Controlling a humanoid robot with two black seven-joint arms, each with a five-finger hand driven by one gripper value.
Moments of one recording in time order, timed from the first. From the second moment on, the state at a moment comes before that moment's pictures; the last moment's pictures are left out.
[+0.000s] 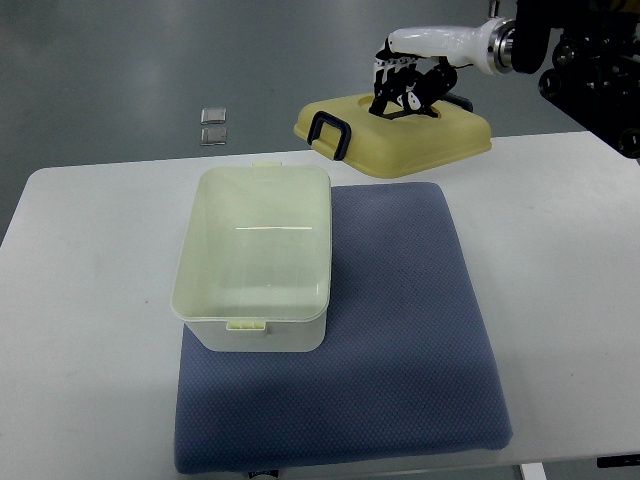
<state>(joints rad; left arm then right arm) -0.07 0.00 -0.02 -0.11 0.02 -0.09 0.05 1.27 -0.41 0.41 0.84 -1.50 0.40 0.20</state>
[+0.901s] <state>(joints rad) -0.07 0.00 -0.02 -0.11 0.02 -0.09 0.05 1.12 -0.43 0.39 0.82 -1.54 0.37 0.17</state>
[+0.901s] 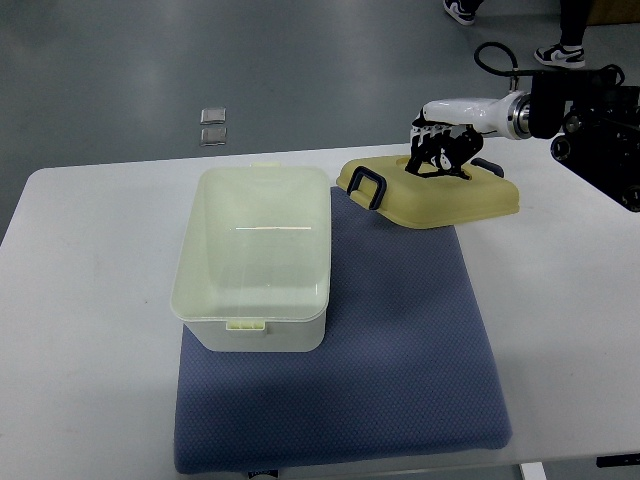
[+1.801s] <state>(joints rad) -0.07 0.00 -0.02 -0.11 0.02 -0.09 0.05 1.03 -0.39 0.40 0.81 -1.54 0.33 0.18</state>
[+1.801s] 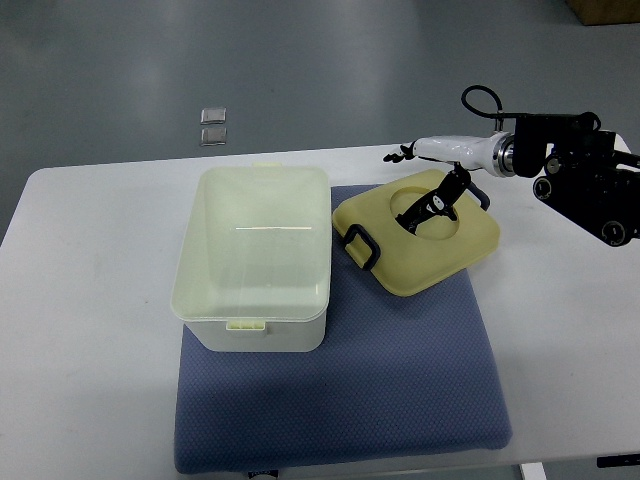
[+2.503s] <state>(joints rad) -0.07 0.00 -0.02 -0.11 0.02 -0.09 0.05 1.00 -0.41 0.73 0.81 -0.99 0.30 0.17</state>
